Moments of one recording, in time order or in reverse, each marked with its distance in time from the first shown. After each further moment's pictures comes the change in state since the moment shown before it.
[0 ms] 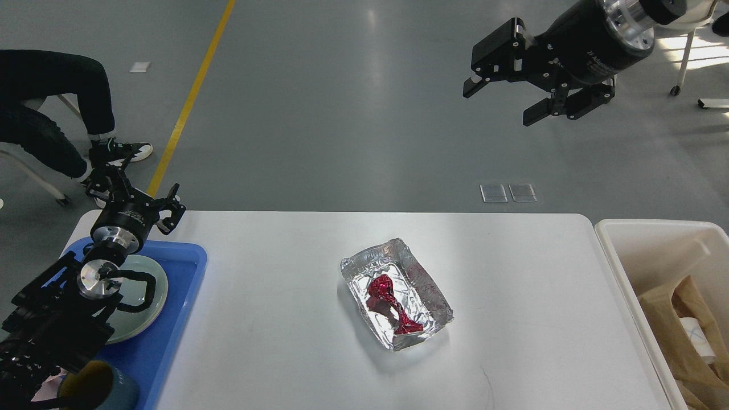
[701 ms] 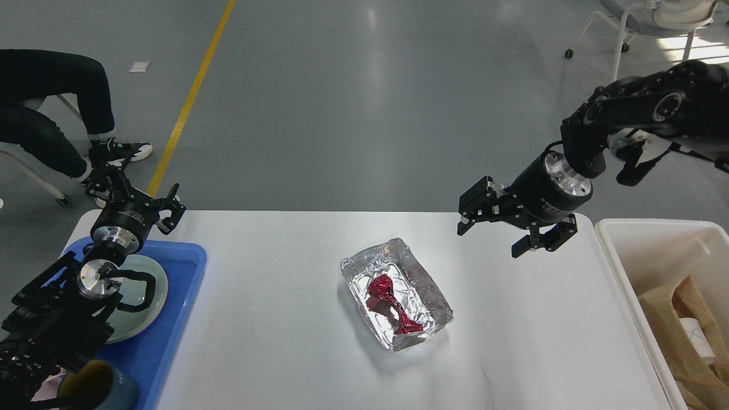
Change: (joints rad) left arm 0.000 0.000 0.000 0.000 0.000 0.000 0.000; right arm -0.479 0.089 0.003 0.014 -0.001 -0.129 -0.004
